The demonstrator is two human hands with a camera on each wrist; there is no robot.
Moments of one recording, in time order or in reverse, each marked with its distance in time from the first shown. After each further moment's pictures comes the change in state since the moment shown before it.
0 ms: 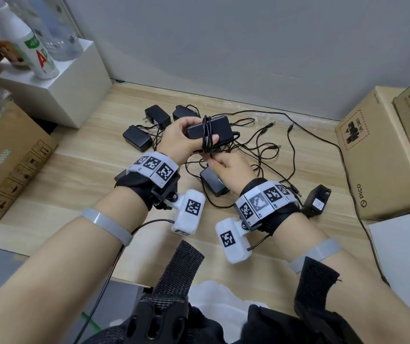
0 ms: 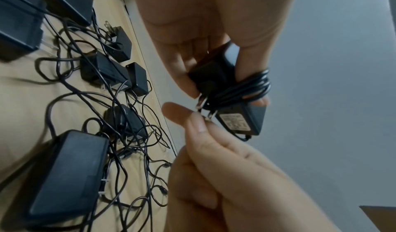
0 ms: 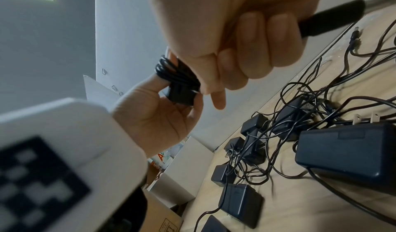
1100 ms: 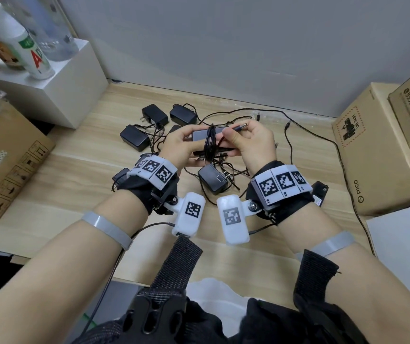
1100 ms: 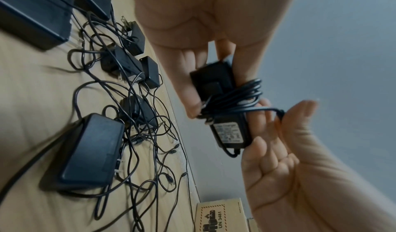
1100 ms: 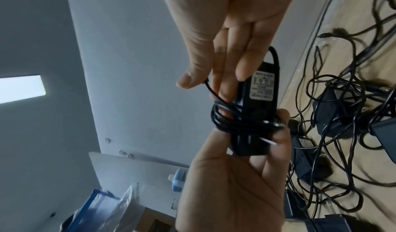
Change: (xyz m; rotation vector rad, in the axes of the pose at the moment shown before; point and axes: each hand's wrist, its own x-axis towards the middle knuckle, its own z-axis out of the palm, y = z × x) left_hand -0.013 0.001 0.008 -0.080 -0.057 -0.167; right_hand -0.005 -0.023 -0.035 0.801 0.308 0.033
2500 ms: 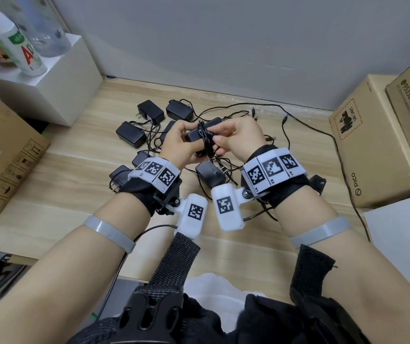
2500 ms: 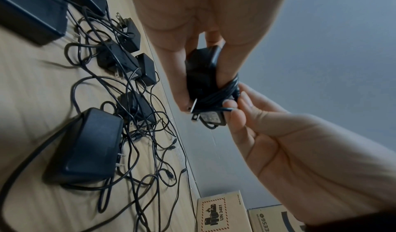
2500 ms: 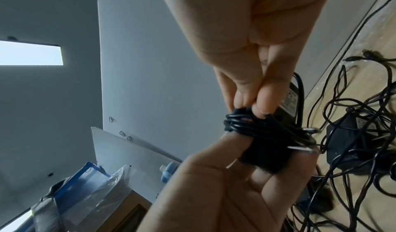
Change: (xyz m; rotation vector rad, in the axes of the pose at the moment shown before) left_hand 0.002 -0.014 0.003 -0.036 0.082 0.040; right_hand 0.015 0.000 0.002 -0.489 -0.188 0.073
